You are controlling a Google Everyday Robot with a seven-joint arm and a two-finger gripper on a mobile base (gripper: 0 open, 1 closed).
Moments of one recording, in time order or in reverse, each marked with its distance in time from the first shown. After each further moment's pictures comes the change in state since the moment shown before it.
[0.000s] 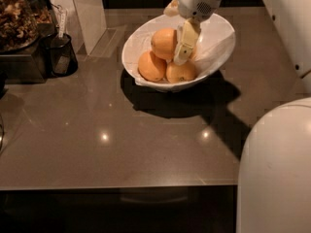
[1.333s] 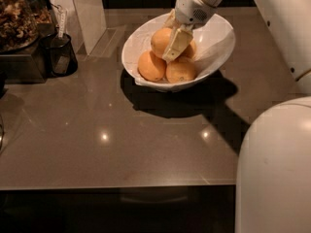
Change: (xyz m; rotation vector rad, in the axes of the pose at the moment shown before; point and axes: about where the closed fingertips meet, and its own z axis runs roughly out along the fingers) arm 0.001 -0.001 0.019 -0.026 -0.030 0.015
